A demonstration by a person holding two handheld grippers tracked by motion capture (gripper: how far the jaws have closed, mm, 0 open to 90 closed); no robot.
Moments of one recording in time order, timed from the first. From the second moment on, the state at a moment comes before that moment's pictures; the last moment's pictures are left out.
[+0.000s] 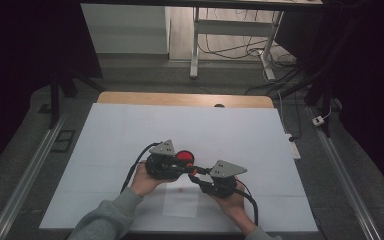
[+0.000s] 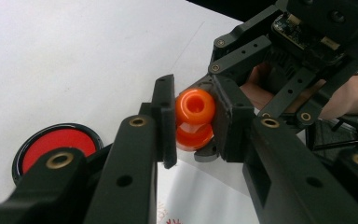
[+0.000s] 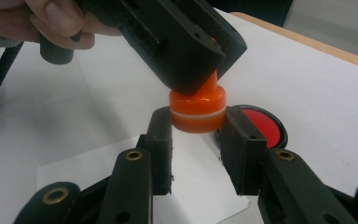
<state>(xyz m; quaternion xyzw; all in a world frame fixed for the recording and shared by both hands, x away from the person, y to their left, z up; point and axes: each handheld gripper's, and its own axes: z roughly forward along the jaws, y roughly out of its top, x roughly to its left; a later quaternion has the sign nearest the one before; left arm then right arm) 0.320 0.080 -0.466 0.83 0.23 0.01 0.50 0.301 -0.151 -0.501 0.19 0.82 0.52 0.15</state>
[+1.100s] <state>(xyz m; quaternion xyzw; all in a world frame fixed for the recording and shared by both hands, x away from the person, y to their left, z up) 0.312 0.073 -0.475 0.85 0.22 0.05 0.48 0.300 -0.146 -0.504 0.19 0.84 0.49 0.14</state>
